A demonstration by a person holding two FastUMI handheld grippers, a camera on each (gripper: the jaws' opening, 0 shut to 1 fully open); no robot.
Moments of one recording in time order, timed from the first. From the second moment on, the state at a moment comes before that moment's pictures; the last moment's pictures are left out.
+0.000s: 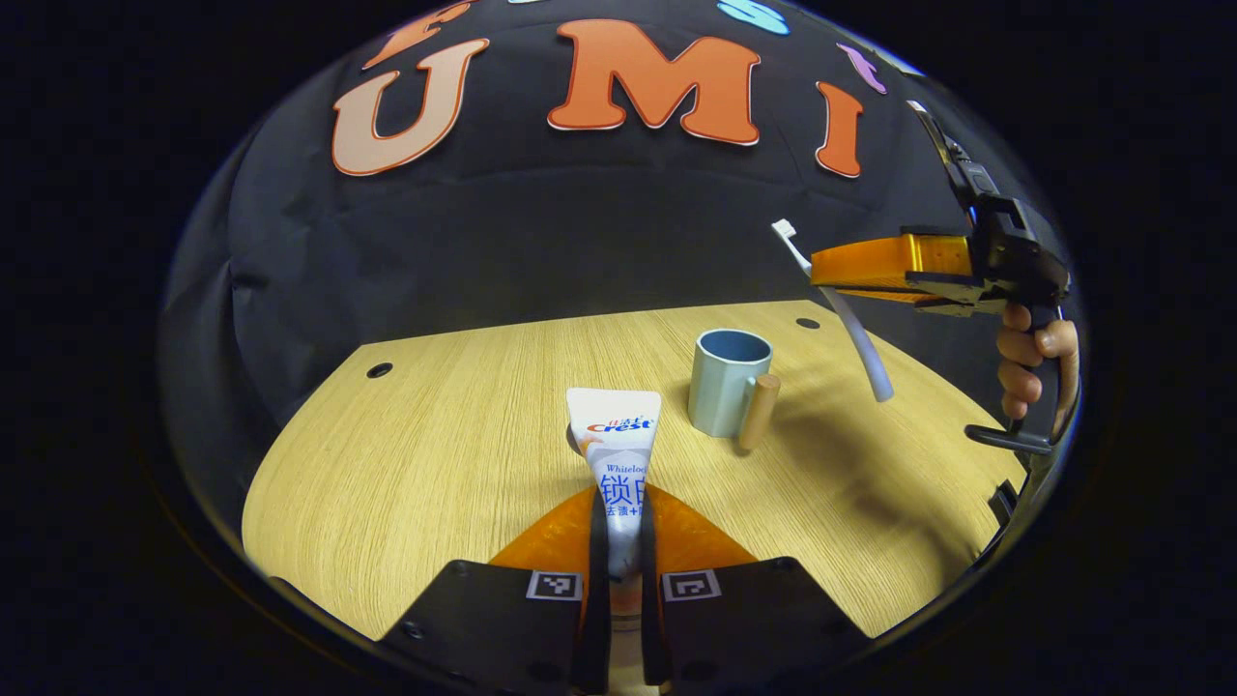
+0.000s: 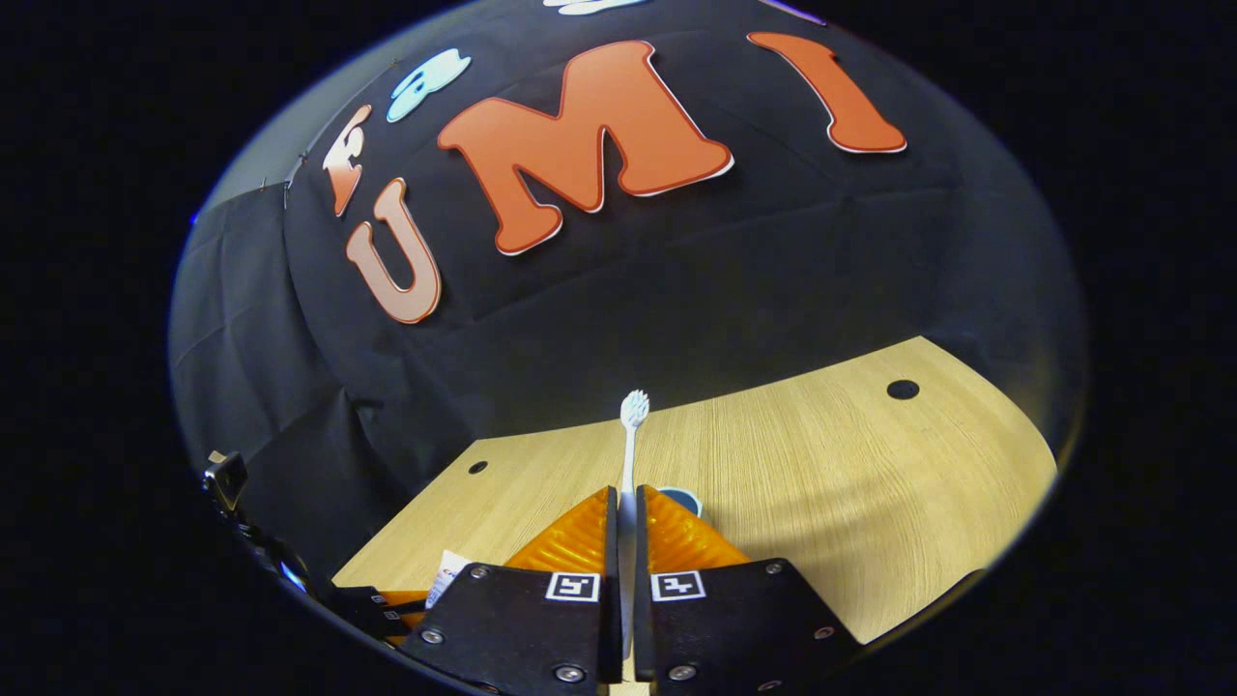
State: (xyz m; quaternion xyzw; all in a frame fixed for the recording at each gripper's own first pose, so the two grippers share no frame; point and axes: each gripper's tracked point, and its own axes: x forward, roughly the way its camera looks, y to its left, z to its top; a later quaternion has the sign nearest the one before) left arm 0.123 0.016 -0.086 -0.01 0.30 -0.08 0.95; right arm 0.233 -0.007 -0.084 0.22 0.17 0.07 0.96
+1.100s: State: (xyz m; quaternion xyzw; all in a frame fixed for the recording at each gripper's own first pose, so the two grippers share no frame) left arm 0.121 0.009 -0.091 -0.04 0.31 -0.07 0.95; right arm 0.324 -0.004 -0.081 0.15 -0.01 0.07 0.99
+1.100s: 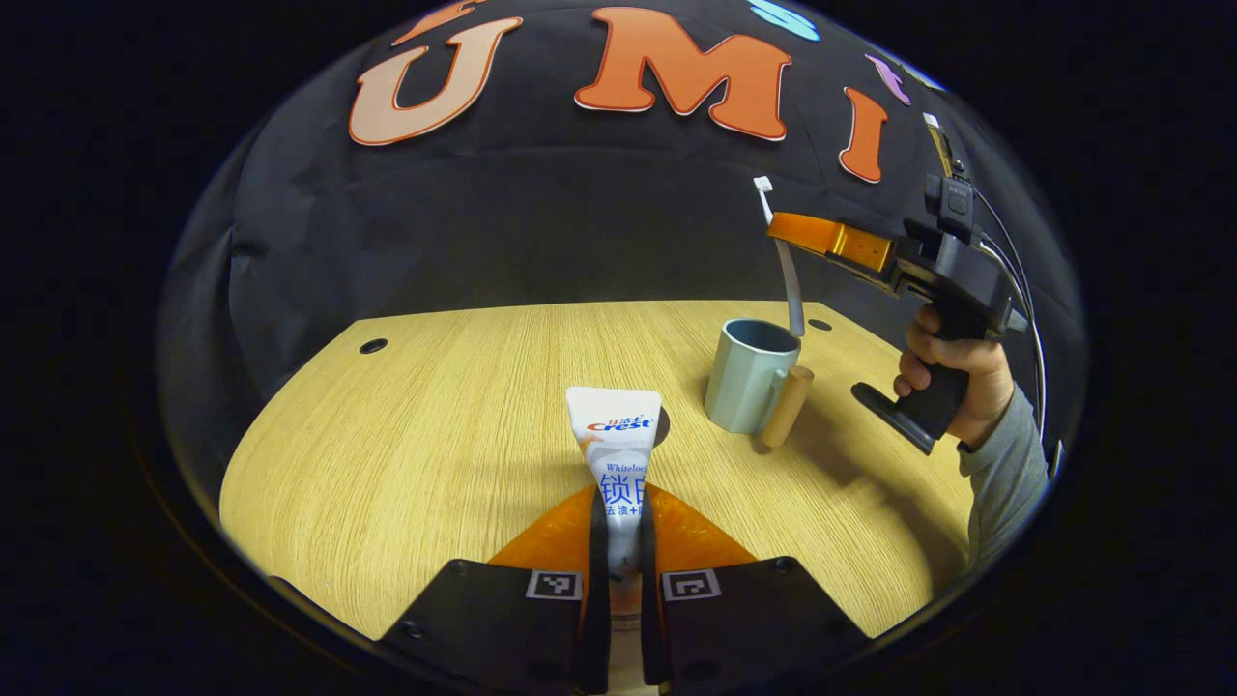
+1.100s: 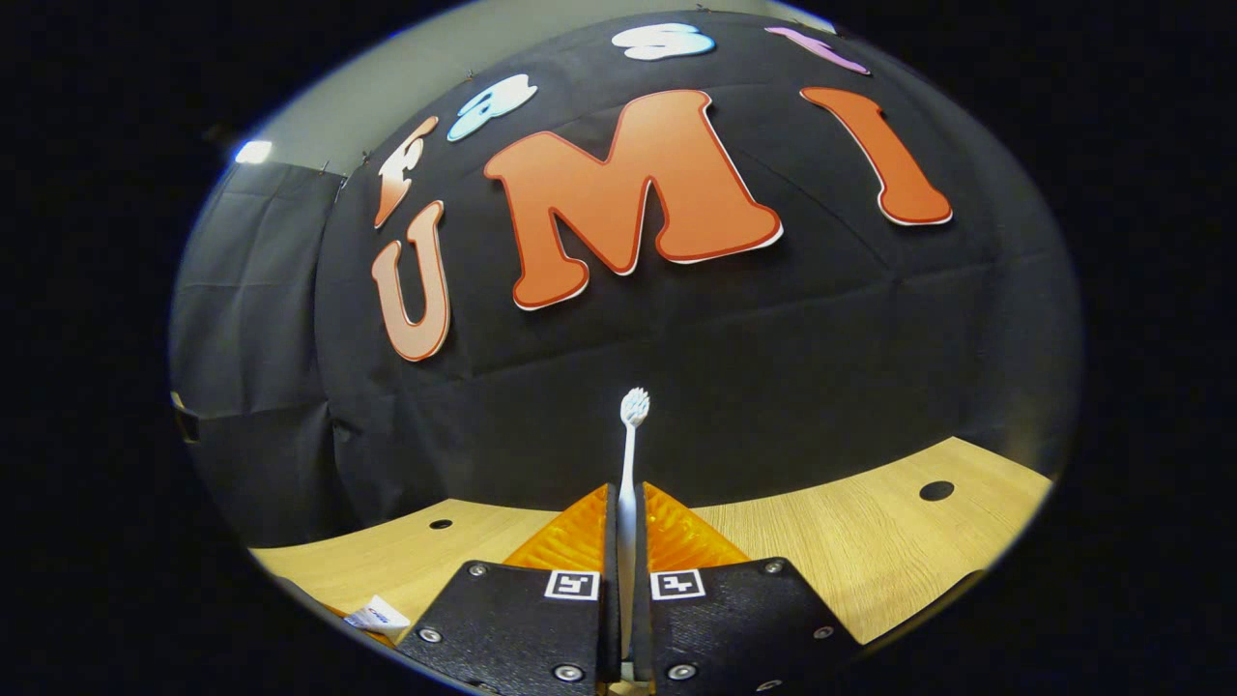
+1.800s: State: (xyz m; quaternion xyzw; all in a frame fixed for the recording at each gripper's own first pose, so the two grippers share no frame) left arm 0.129 0.018 -0.036 -0.04 0.28 -0.06 0.96; right arm 0.323 -0.006 -0.106 0.12 -0.05 0.05 0.99
